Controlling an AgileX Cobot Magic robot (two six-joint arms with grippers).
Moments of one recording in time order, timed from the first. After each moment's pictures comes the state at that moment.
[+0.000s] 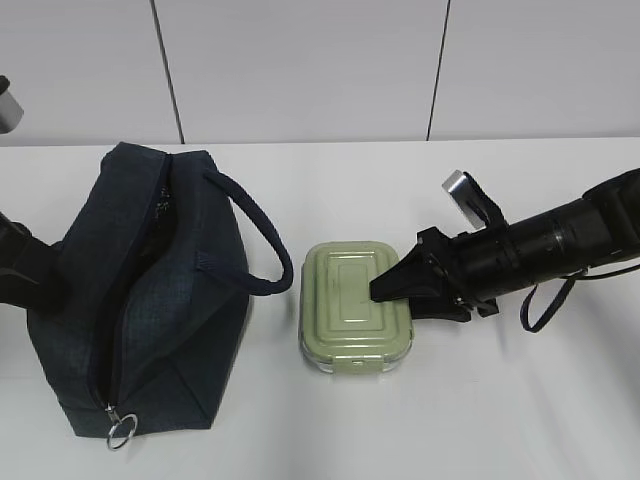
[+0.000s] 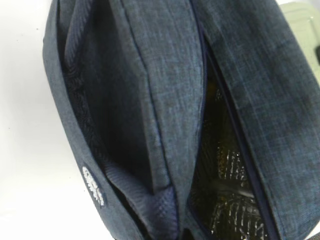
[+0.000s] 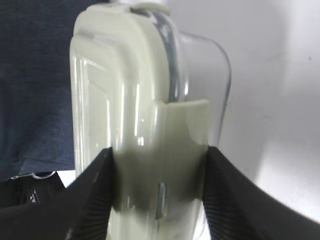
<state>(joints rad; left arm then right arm) -0.20 1.27 -0.86 -0.35 0.90 0.28 0.04 2.09 -1.07 1.40 0.99 -1.13</state>
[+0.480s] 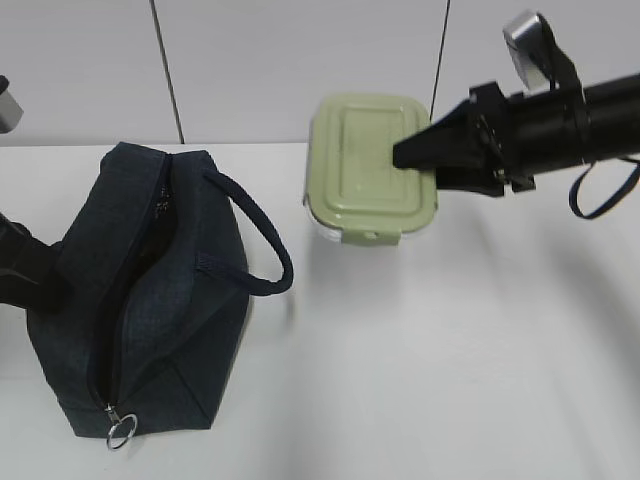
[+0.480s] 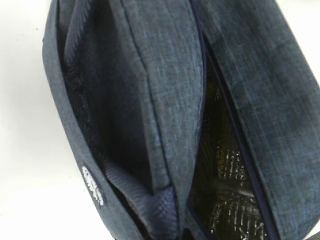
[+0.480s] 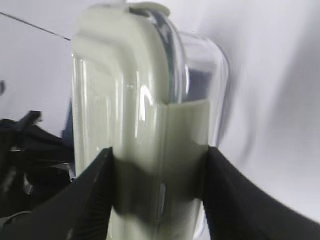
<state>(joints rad) -0.20 1.27 -0.86 -0.35 0.91 0.28 0.00 1.76 -1.15 1.38 1.07 -1.03</state>
